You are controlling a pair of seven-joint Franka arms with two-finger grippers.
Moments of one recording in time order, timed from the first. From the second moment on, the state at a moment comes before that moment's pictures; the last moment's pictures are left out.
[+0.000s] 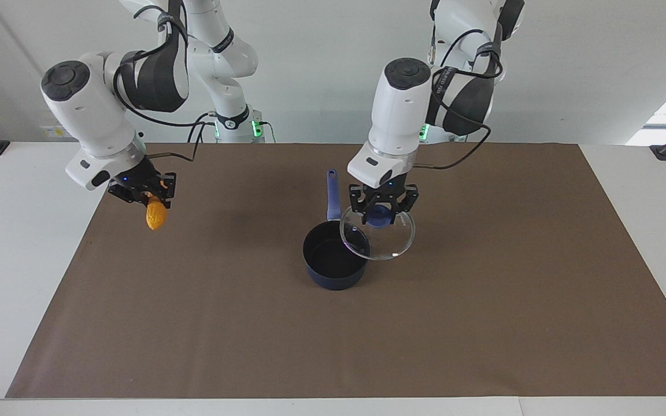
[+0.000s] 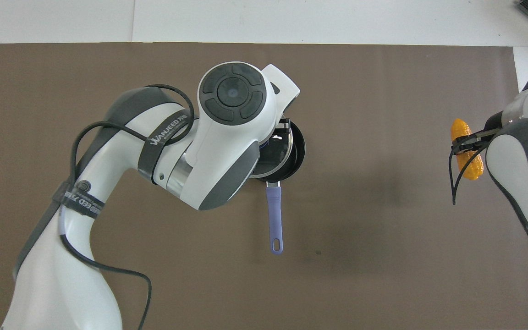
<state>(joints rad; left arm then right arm) -0.51 0.37 -0.04 -1.36 0.05 1.85 -0.49 -0.04 0.10 -0.01 -1.69 -0.01 1.72 -0.16</state>
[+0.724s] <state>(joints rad) -0.28 0.20 -0.04 -1.69 0.05 1.96 -0.14 0.25 0.20 0.03 -1.57 0.01 1.72 0.38</state>
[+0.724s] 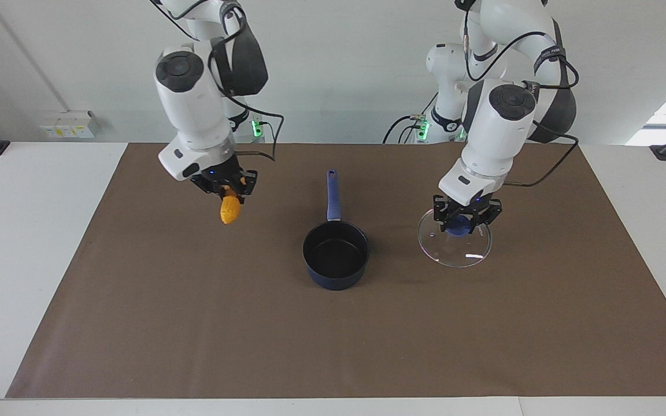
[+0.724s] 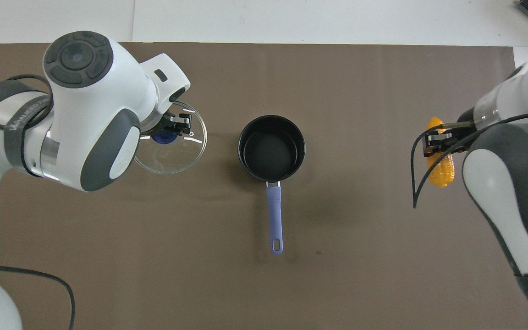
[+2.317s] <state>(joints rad) 0.10 0.08 -0.04 -2.20 -0.12 2.37 0.24 0.48 0.64 0.03 -1.28 0.01 1.95 0.65</state>
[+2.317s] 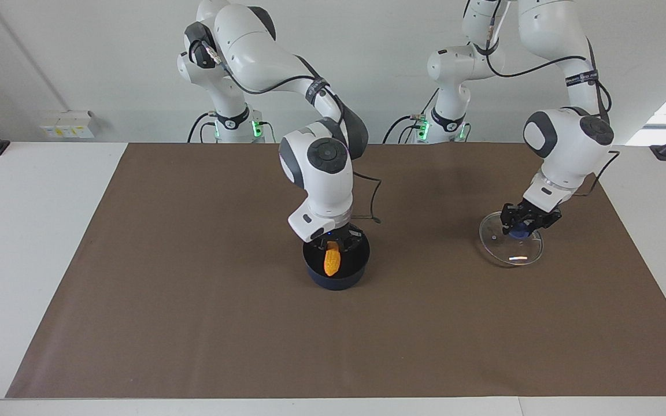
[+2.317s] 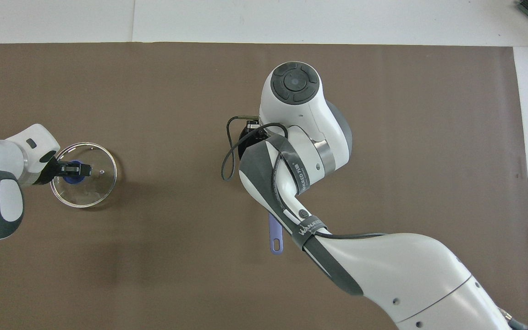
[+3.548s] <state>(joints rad) 0.13 0.10 -0.04 -2.23 -0.19 2.40 0.25 0.50 0.65 0.03 -1.37 0.01 2.02 0.63</state>
